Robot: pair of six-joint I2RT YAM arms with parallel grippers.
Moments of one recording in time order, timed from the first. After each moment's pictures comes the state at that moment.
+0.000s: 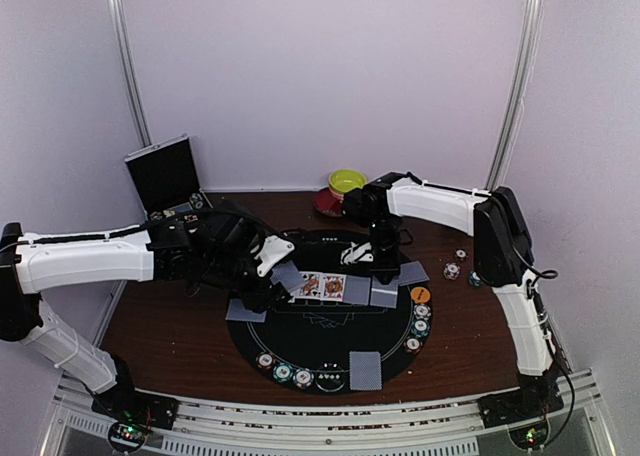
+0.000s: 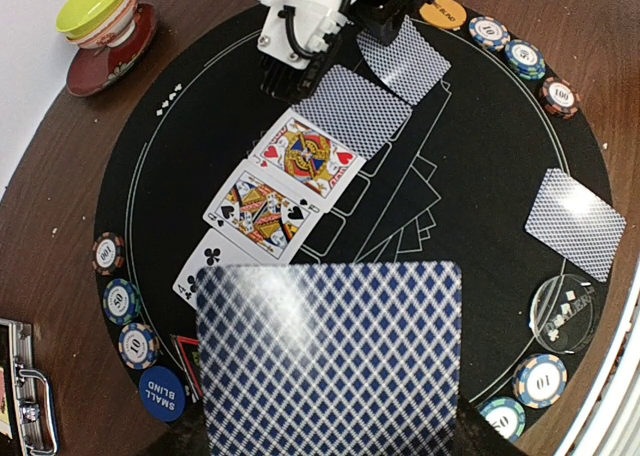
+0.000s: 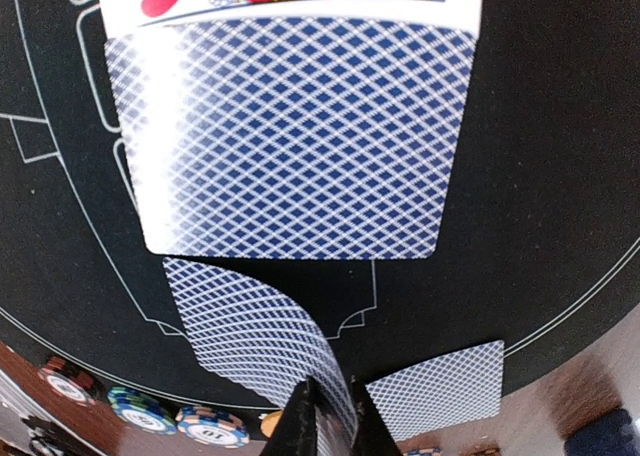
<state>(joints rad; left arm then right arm) -0.97 1.41 1.05 -0.49 -0.06 0.12 0.69 2.31 2.01 -1.34 0.10 -0.72</state>
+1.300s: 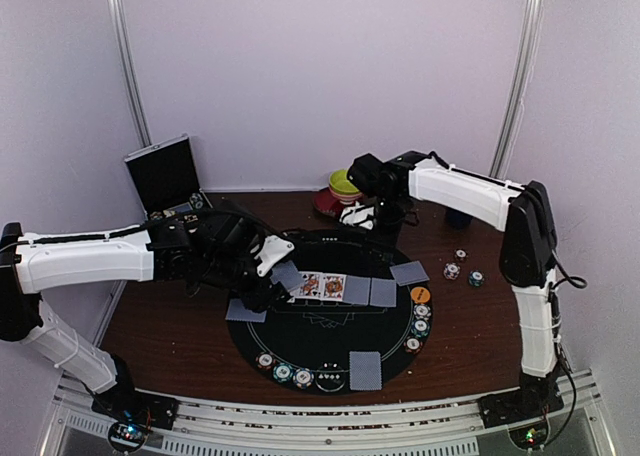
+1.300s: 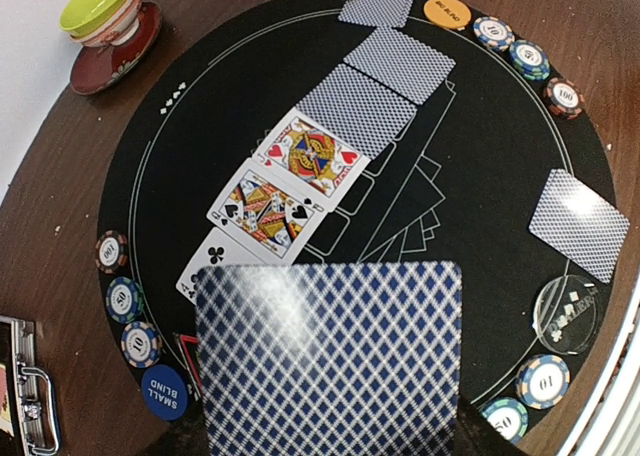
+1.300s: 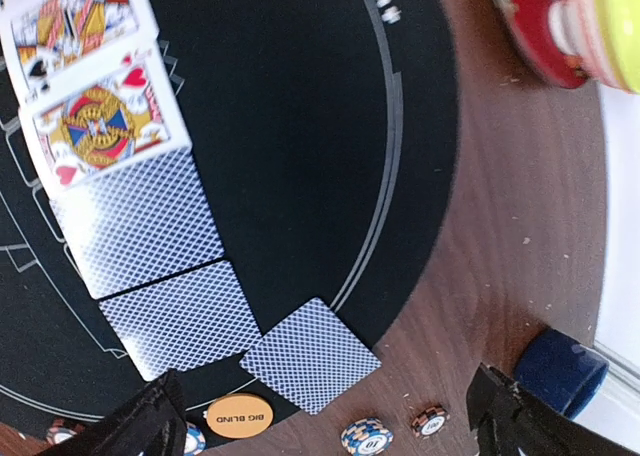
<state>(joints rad) -0.97 1.41 1.05 -0.49 -0.07 0.12 0.68 2.14 1.97 -1.13 0.22 -0.55</state>
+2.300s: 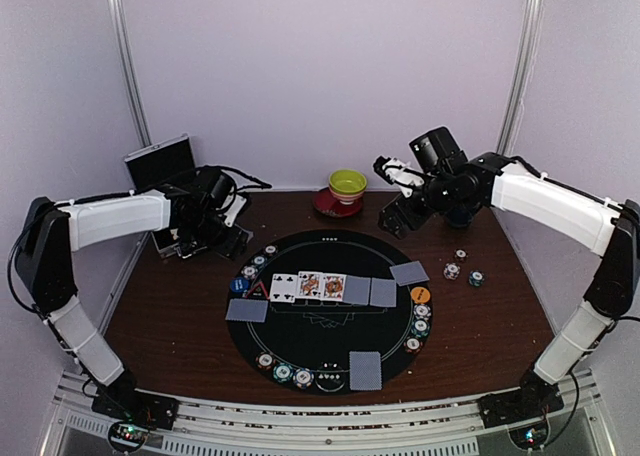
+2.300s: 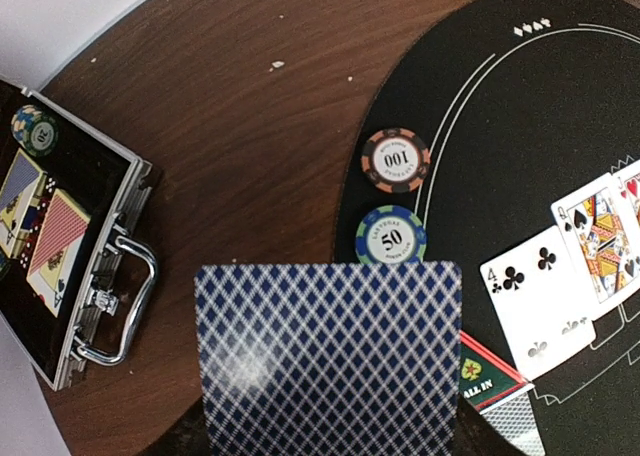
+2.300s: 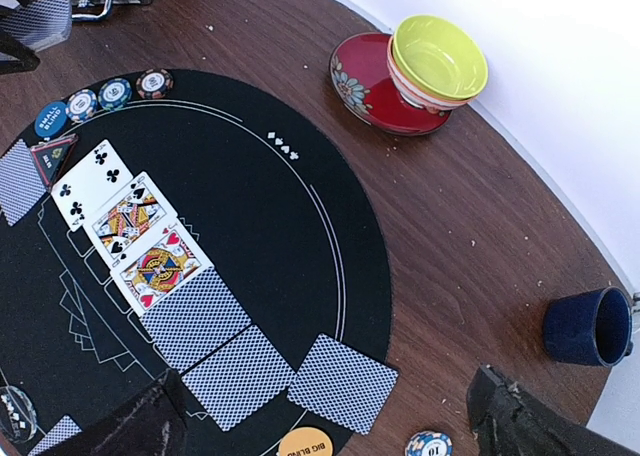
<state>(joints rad) -0.53 1.66 1.22 -0.55 -0.13 0.02 0.62 1.60 1.47 -0.66 0.07 -0.20</state>
